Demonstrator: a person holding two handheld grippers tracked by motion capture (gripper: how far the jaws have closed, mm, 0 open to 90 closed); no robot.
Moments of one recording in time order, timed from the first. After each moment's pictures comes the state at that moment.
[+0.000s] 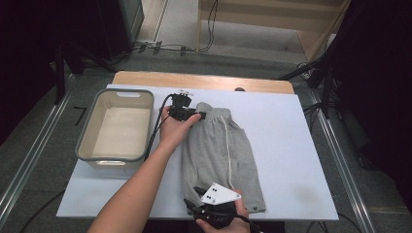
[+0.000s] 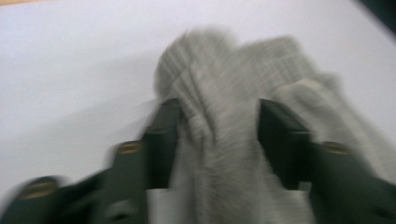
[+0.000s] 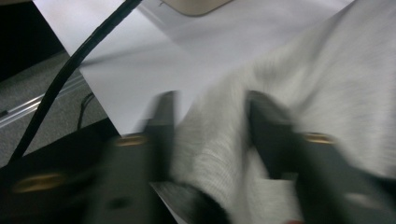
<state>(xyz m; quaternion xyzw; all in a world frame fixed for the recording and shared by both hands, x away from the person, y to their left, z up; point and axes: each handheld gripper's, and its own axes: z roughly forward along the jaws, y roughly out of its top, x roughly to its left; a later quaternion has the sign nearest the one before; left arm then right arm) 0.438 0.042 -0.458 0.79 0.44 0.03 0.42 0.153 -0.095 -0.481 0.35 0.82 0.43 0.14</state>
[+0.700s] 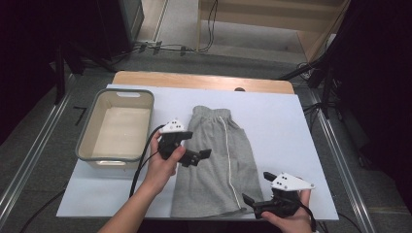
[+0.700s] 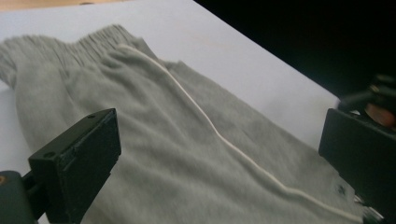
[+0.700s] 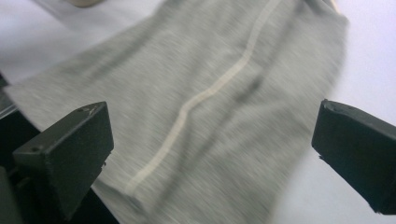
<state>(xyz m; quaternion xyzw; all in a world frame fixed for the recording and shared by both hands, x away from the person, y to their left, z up) 0.298 0.073 -0.442 0.80 0.31 0.00 0.51 0.159 -0.248 -0.474 0.44 0.78 0.42 0.15</state>
